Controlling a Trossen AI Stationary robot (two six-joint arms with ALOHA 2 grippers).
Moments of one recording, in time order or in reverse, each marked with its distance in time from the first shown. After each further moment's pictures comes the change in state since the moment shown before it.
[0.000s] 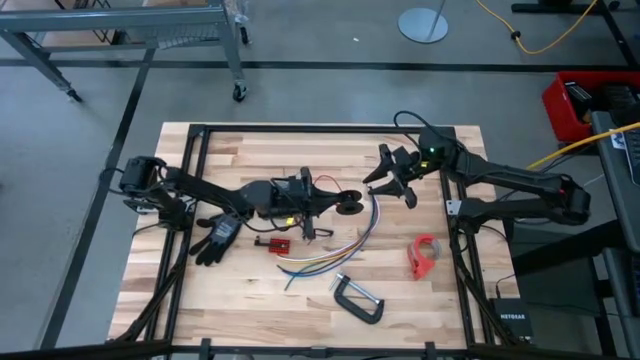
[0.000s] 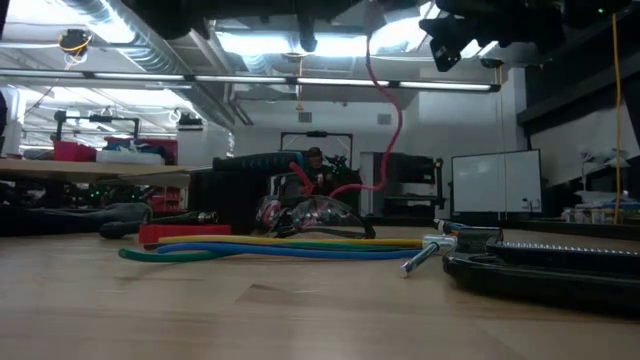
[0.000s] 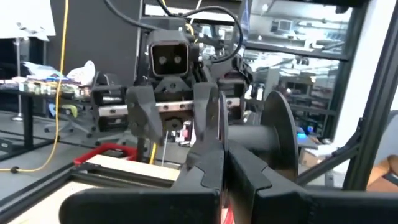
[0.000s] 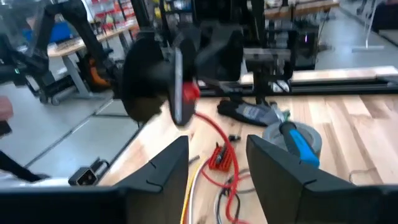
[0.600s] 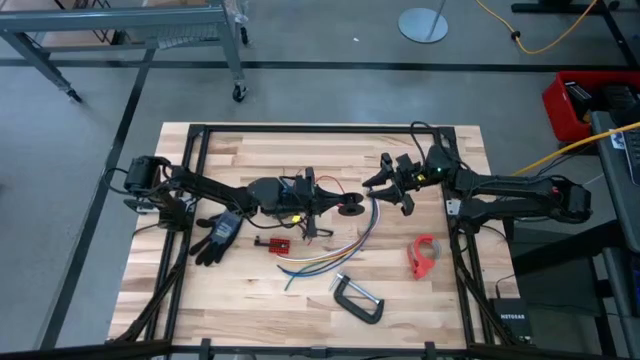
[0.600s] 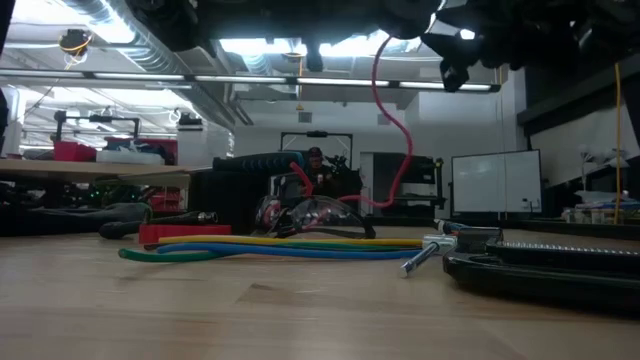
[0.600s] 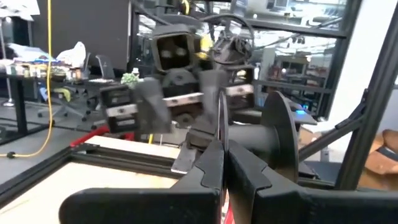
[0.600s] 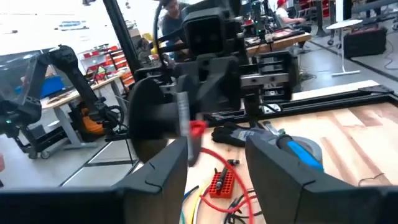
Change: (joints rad) left arm 0.043 0.031 0.000 -0.051 0.085 -0.007; right arm 0.079 -0.020 -0.266 0.485 0.168 0.249
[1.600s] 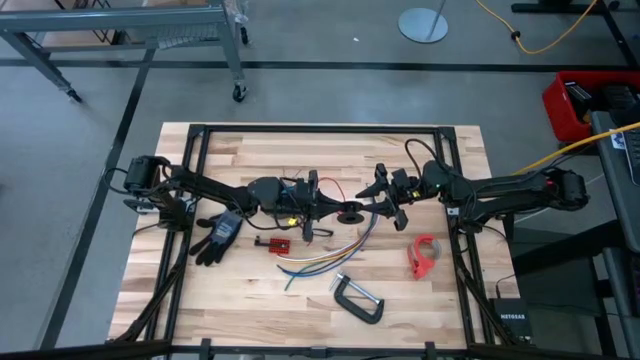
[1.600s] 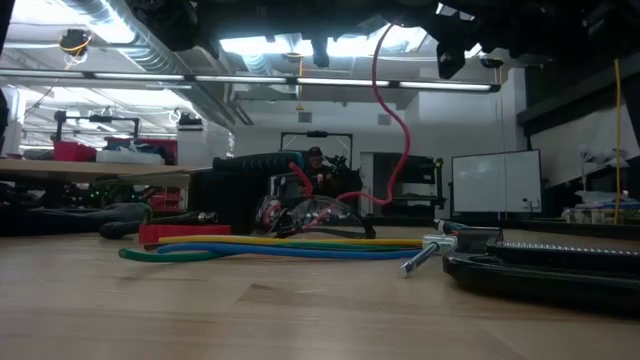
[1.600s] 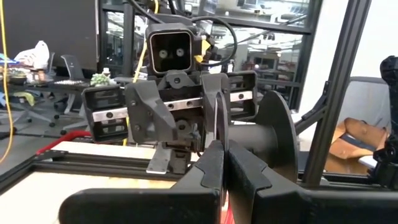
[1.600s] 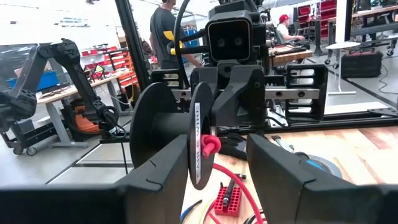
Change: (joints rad) left arm -0.004 -0.001 0.000 -0.004 0.125 0.011; right arm 0.209 0.067 0.000 0.109 0.242 -0.063
